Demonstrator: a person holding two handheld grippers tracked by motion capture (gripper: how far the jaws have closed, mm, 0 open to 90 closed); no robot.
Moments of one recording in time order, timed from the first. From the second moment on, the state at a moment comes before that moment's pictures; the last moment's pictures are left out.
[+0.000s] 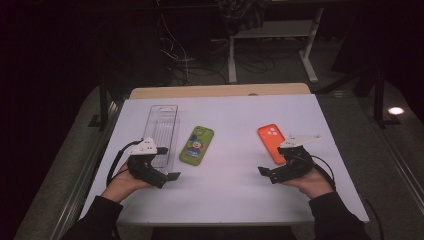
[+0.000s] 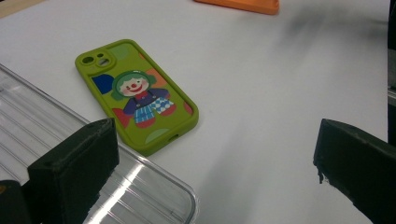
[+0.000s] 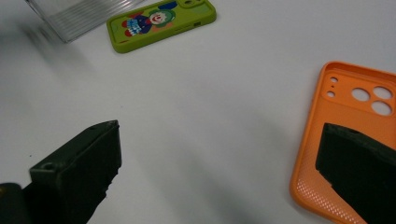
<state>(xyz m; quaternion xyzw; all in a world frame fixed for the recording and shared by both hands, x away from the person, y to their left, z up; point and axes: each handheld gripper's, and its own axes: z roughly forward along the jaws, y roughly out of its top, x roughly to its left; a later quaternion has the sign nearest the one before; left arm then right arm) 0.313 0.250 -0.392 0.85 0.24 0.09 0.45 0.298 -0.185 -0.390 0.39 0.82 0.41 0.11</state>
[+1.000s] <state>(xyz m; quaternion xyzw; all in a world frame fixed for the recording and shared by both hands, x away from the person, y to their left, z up) 0.313 0.247 -0.392 0.86 0.24 0.09 0.45 0.352 -0.195 -0.358 0.41 0.80 0.42 0.15</state>
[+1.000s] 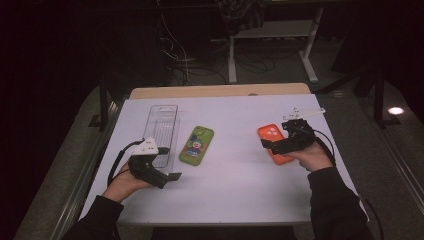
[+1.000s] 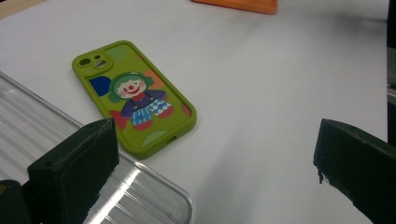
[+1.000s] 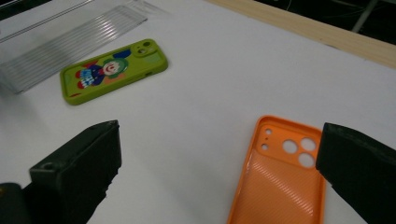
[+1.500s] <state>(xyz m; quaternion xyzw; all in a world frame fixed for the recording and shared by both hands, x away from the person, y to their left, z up) 0.314 0.247 -0.392 0.86 0.24 0.09 0.45 0.388 -0.197 -0.358 0.44 0.78 0.40 0.17</state>
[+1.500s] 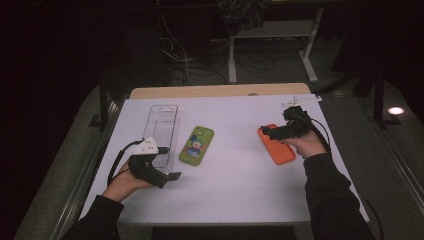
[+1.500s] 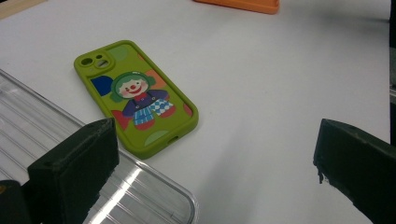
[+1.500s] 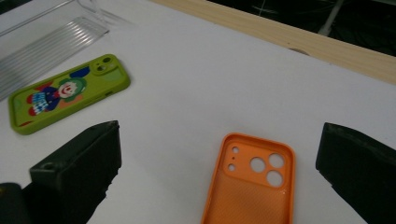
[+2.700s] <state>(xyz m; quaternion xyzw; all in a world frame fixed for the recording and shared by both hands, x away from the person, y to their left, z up) 0.314 0.247 -0.392 0.86 0.23 0.08 0.45 0.427 -0.210 -0.369 0.52 0.75 0.35 0.20</state>
